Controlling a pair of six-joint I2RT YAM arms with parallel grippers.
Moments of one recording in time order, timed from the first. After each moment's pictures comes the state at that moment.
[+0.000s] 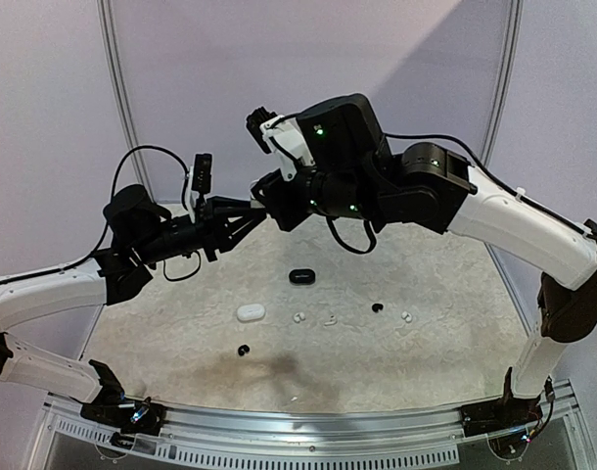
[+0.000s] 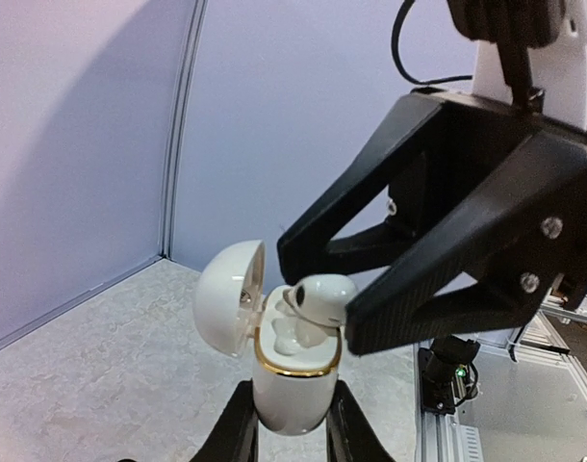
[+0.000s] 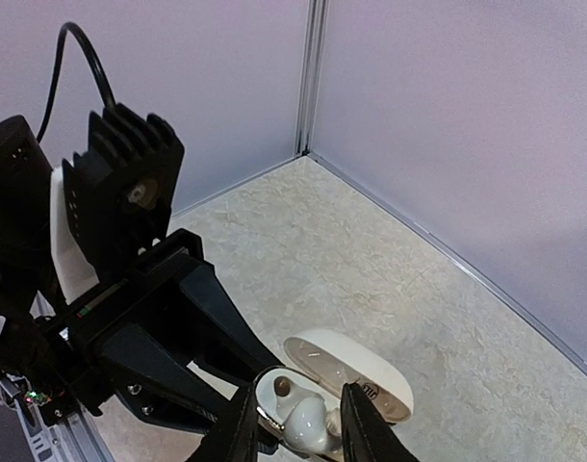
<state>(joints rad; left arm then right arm) -0.70 1.18 0.75 0.59 0.53 -0.28 1.23 1.81 2.05 -0.64 0.40 0.11</state>
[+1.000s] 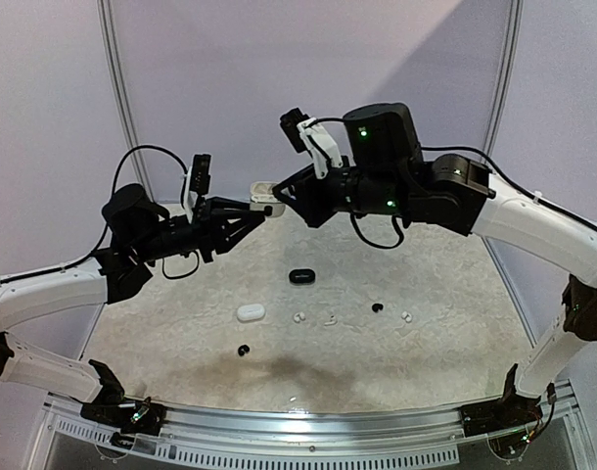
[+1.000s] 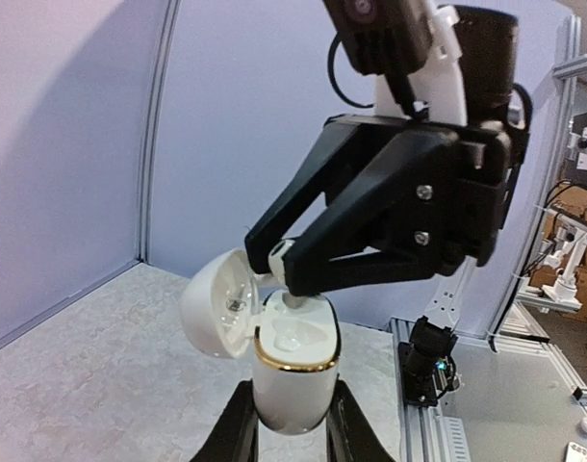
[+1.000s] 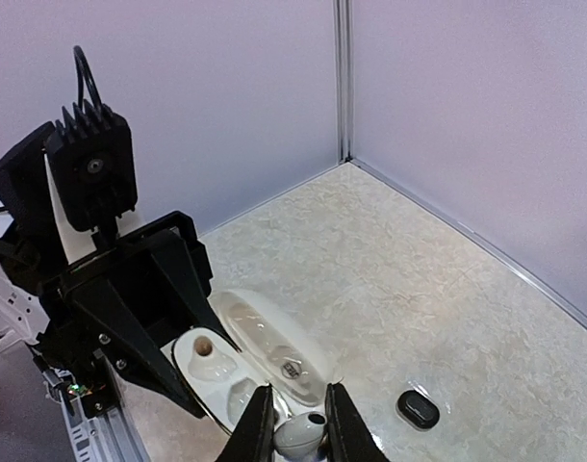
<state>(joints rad) -0.68 1.19 0.75 0.62 0.63 -0.30 1.12 1.65 1.77 -0.45 0.16 0.15</state>
